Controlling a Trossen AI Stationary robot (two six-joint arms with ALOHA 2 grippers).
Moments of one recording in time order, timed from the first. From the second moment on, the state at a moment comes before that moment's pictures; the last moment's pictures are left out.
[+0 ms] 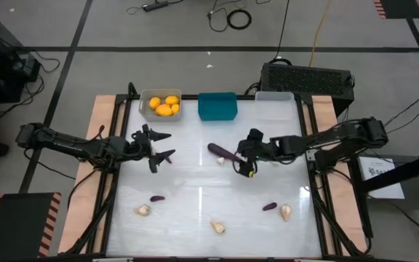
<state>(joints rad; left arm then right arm) -0.14 0.70 0.29 0.36 -0.40 -0.12 0.04 1.39 0.78 -0.24 0.31 0.21</state>
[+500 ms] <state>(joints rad) -0.14 0.71 0.29 0.36 -0.40 -0.10 -0.05 1.70 0.77 -0.08 0.15 0.29</state>
